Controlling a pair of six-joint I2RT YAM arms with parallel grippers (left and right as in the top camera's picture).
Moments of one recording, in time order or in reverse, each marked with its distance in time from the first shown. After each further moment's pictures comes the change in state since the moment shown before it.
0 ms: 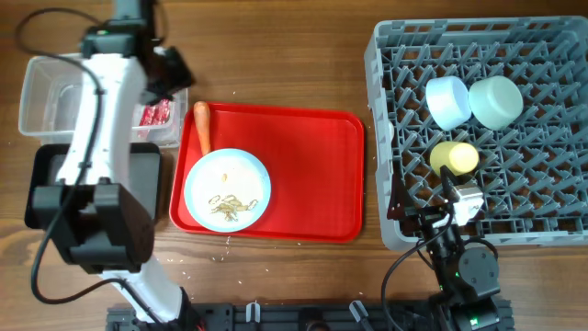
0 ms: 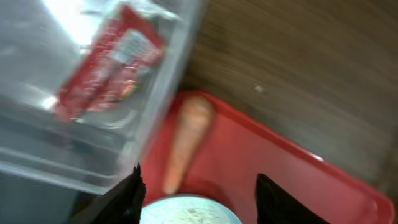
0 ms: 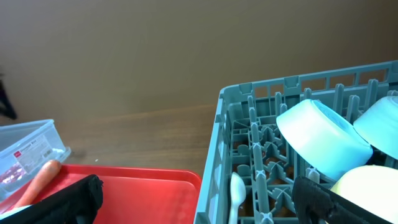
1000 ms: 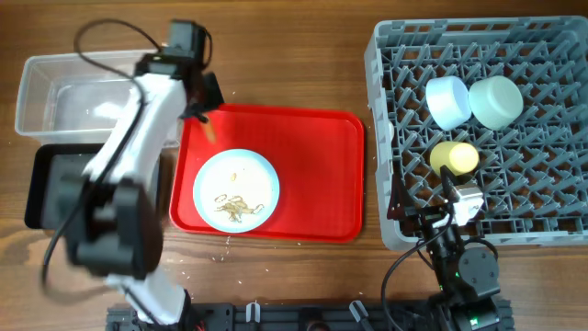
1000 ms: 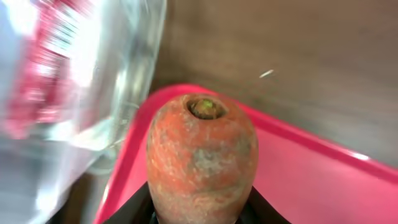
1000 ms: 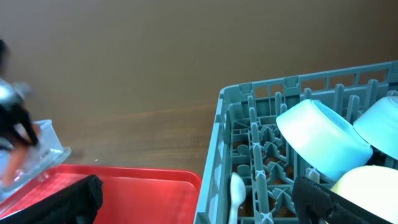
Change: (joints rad) left arm -0.097 -0.055 -0.252 0.238 -0.115 0.039; right arm 0.000 0.000 0.000 0.000 0.000 0.000
